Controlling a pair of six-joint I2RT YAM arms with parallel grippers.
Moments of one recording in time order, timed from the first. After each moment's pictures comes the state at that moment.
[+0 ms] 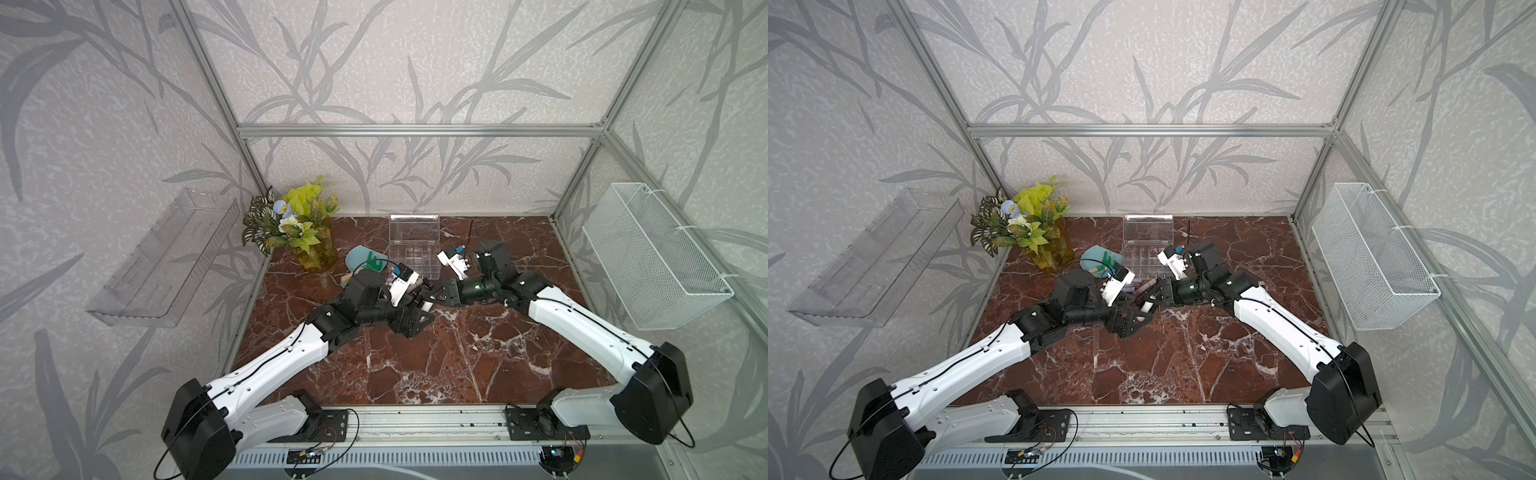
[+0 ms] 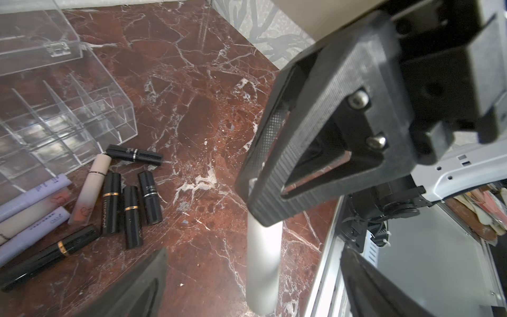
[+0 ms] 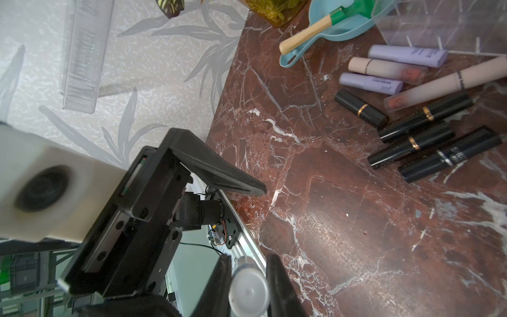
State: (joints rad) left arm -0.71 1.12 0.83 -0.24 0.39 -0.22; right arm 0.58 1.37 1.10 -0.47 -0.70 0.55
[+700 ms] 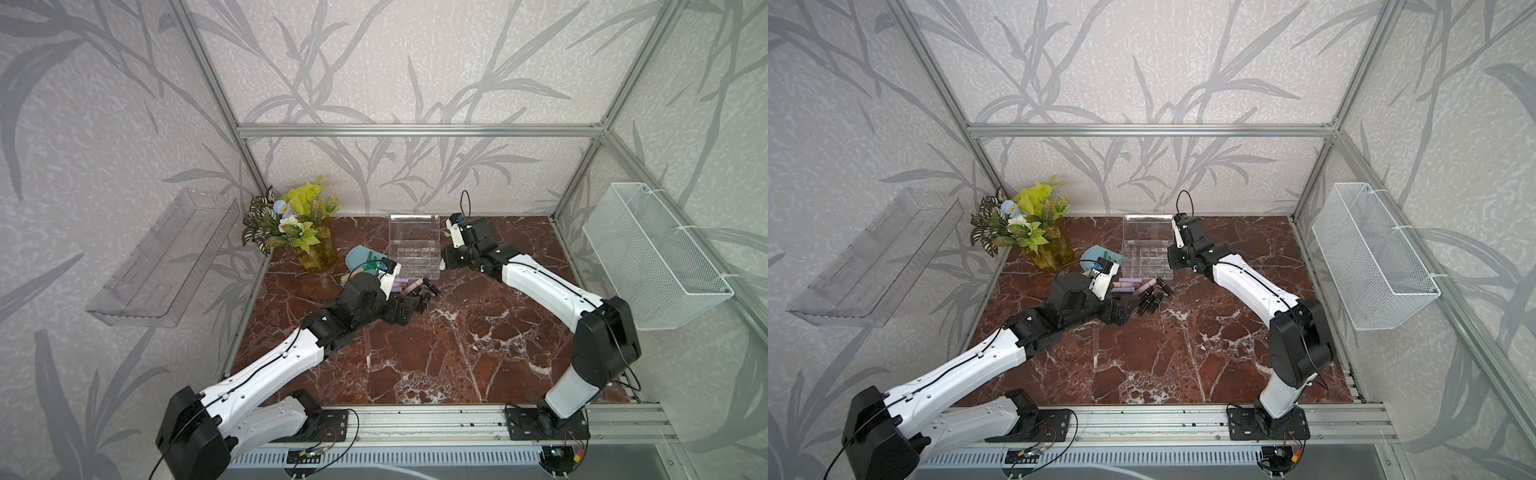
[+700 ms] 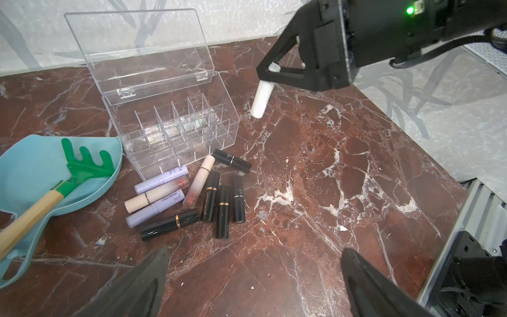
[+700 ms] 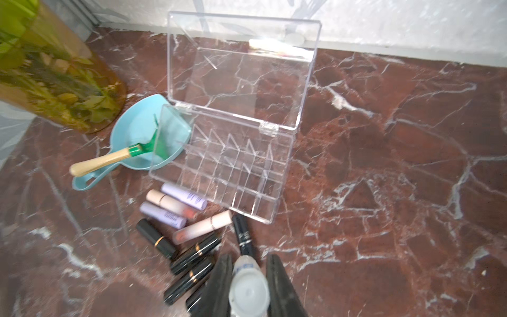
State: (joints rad) left arm -0.71 1.08 0.79 -0.24 0.02 -0.26; right arm 0.51 1.72 1.38 -0.40 0.01 0.25
